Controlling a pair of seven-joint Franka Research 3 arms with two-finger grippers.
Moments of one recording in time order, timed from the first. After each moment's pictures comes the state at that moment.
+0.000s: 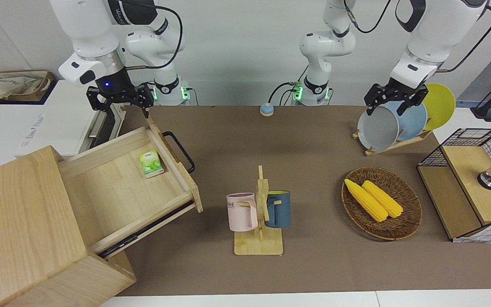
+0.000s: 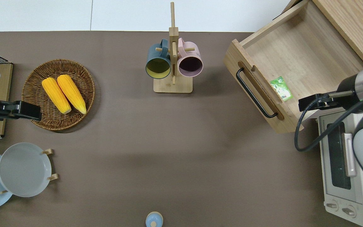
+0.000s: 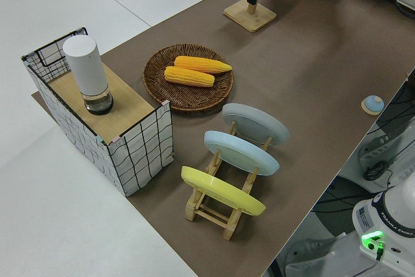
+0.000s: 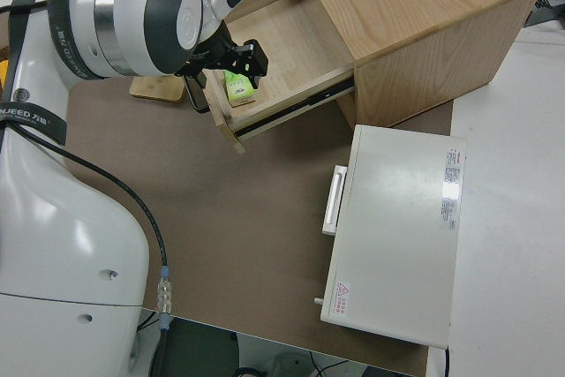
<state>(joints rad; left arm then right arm) 0.03 0.04 -0.06 -1.51 0.00 1.52 0.02 0.19 0.06 -0.12 -1.49 0.00 1.57 0.00</state>
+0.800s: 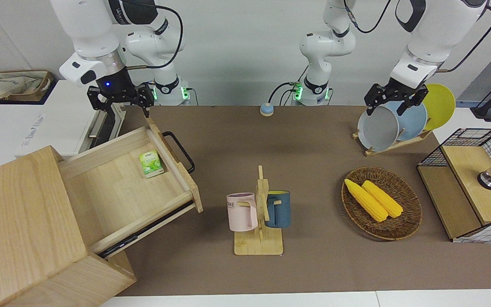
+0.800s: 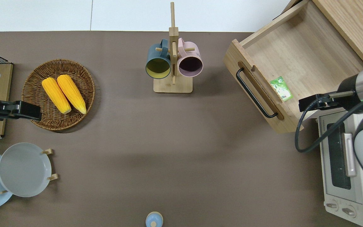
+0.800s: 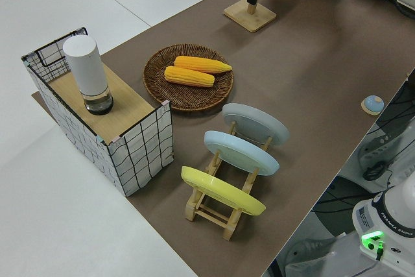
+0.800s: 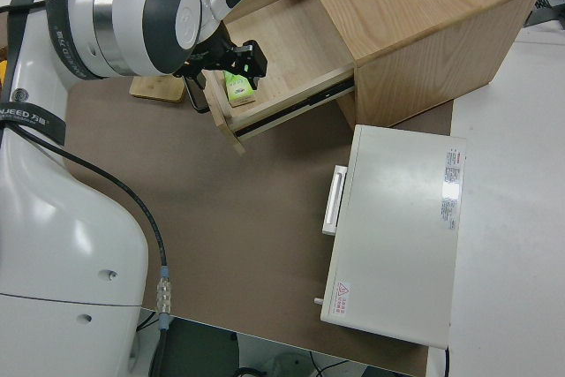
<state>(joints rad) 0.03 0.04 -0.06 -1.51 0.00 1.52 0.02 0.19 0.06 -0.12 -1.49 0.00 1.56 0.00</state>
